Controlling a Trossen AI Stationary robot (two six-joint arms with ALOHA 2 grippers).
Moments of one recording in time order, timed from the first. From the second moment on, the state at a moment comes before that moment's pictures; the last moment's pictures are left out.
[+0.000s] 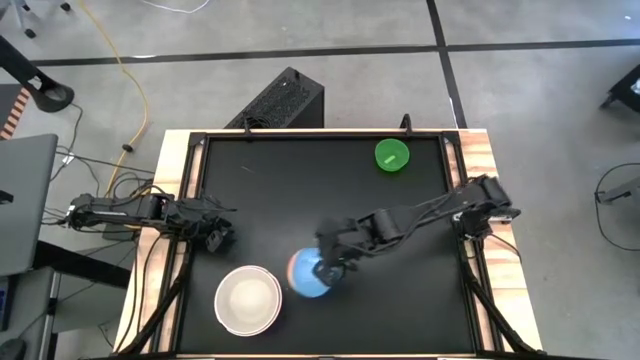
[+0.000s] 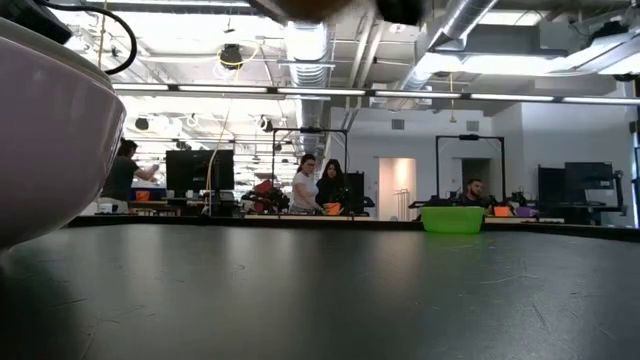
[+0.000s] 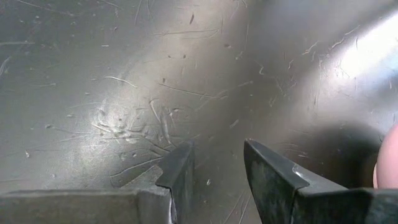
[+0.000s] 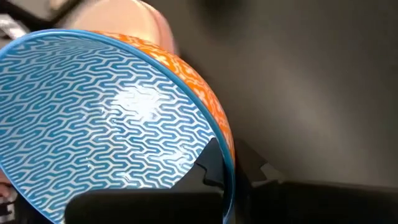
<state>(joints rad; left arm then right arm) -0.06 0.15 0.21 -0.80 -0.09 -0.65 0.32 1.81 1.74 -0.84 0.19 0.87</state>
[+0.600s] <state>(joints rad) -0.06 0.15 0.21 -0.80 -0.09 -0.65 0.26 2.32 2.28 -0.55 -0.05 0.48</state>
